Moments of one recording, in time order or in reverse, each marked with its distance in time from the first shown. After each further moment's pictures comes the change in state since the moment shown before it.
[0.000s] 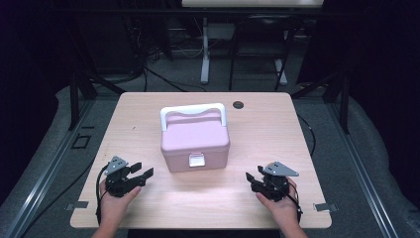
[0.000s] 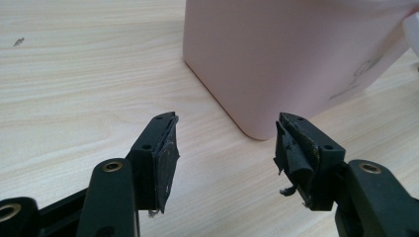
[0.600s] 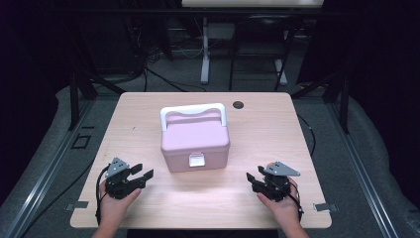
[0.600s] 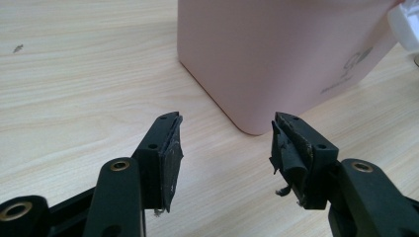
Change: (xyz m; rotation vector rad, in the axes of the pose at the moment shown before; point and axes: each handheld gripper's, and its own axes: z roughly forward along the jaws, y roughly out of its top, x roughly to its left) left arm -0.004 -0.001 -0.006 0.006 -0.003 0.033; right arm -0.002 0.001 -0.002 -0.003 0.017 -0.002
